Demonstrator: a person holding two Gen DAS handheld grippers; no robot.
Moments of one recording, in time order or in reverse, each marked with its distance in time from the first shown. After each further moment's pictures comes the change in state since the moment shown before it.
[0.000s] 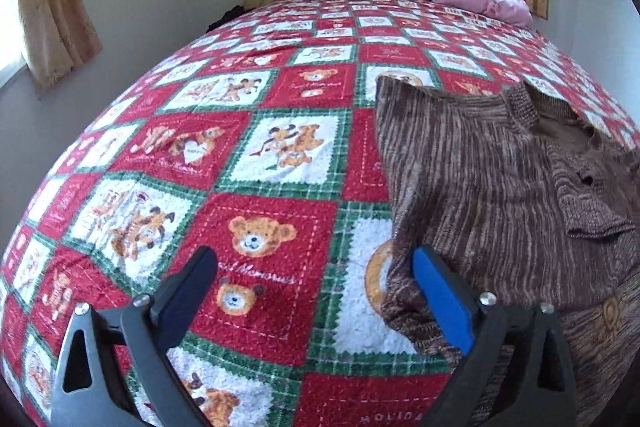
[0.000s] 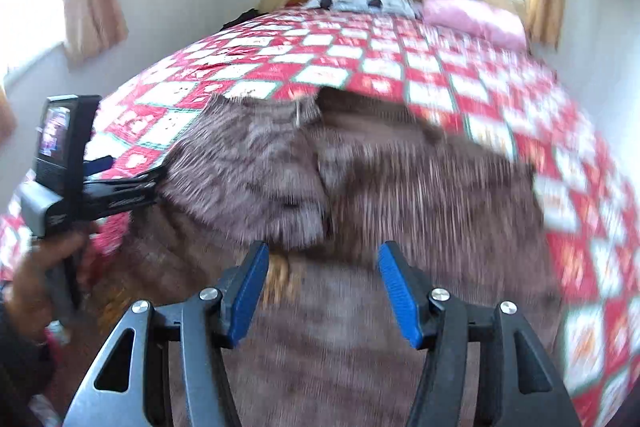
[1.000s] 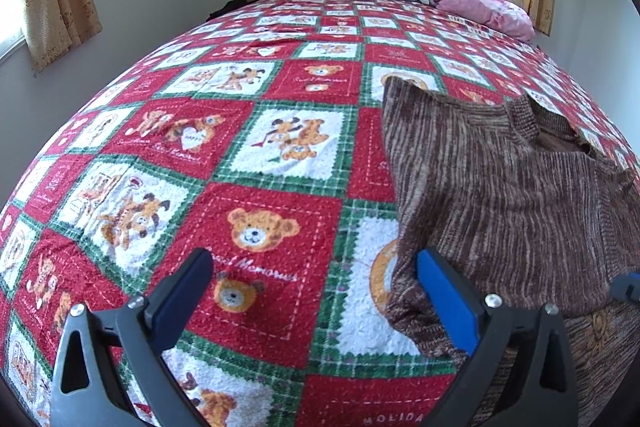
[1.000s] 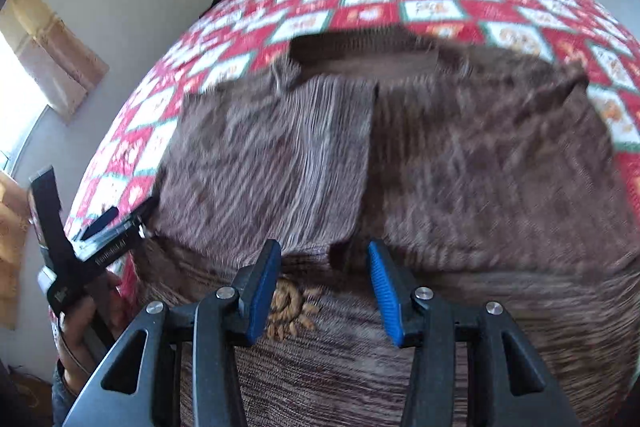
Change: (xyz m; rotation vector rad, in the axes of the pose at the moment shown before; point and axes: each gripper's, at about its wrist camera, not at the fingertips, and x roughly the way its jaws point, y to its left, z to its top) left arm 0.010 0.005 0.000 -0.049 0.008 -0.033; right arm 0.054 -0.028 -0.003 0.325 0.216 0.206
